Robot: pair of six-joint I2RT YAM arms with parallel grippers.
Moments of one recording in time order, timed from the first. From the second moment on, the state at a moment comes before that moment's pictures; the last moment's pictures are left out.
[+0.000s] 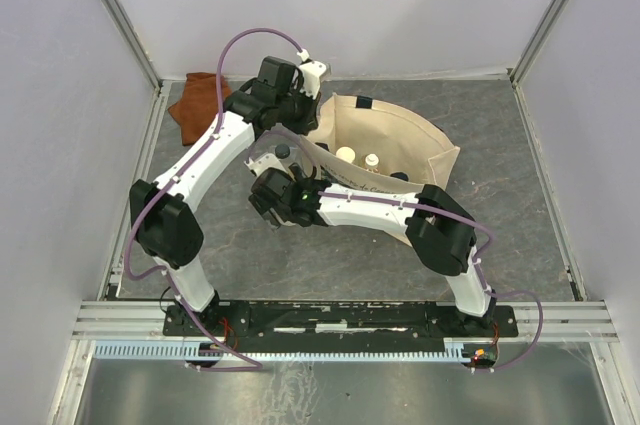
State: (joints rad) left arm -0.48 1.76 1.69 -0.63 0.24 0.09; right arm 1.12 2.05 1.59 -0.45 0.44 0.27
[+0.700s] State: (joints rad) left arm -0.48 1.75 1.67 -0.63 0.24 0.09; right arm 1.12 2.05 1.59 -0.36 0.46 0.25
